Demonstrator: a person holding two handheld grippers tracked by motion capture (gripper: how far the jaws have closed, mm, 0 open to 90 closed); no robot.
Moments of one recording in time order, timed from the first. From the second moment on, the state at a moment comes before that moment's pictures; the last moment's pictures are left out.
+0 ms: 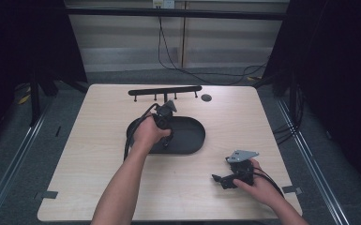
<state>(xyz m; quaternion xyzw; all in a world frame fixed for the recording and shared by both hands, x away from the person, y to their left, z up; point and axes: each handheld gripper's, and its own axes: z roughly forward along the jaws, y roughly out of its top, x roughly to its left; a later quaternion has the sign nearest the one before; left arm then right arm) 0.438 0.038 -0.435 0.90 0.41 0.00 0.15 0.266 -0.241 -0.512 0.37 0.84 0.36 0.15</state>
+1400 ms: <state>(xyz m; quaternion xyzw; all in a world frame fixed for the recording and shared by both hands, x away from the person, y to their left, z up) 0.417 0.053 -0.415 0.89 0.41 0.00 0.19 0.267 -0.240 -0.512 0.37 0.84 0.36 0.15</state>
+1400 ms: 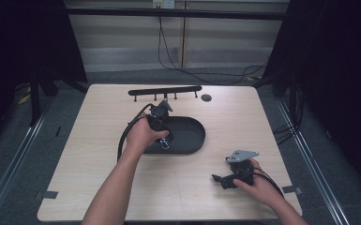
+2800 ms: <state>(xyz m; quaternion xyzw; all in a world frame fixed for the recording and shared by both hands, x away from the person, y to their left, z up) 0.386 0.116 -0.417 0.88 0.42 0.00 0.21 0.266 -0.241 -0.512 0.37 0.84 0.36 0.15</state>
